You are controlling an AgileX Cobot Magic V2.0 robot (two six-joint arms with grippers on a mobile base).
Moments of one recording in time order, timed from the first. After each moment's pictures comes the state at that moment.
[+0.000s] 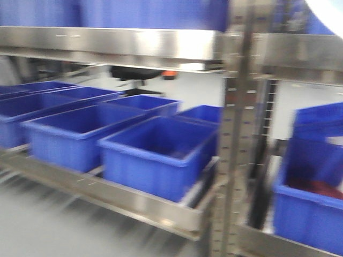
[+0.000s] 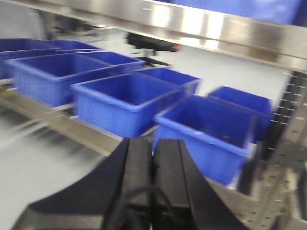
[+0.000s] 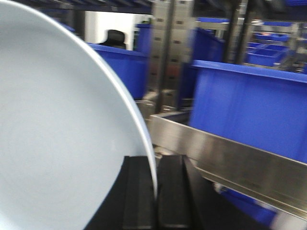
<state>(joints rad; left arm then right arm) -0.02 -0.01 0.03 -0.13 0.05 0.16 0.10 0.14 -0.36 0.20 0.21 -0.21</state>
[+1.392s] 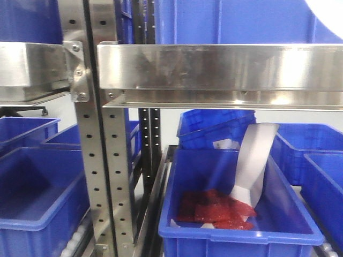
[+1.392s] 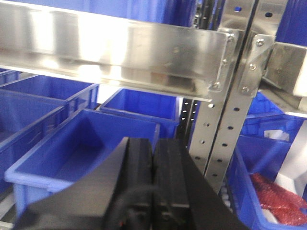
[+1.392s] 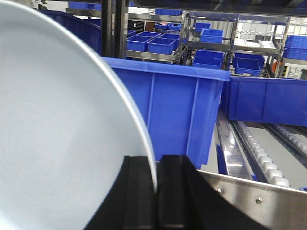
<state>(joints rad) -0.02 -0.01 0.03 -0.13 0.05 0.16 0.10 0.14 -0.36 0.20 0.21 -0.21</state>
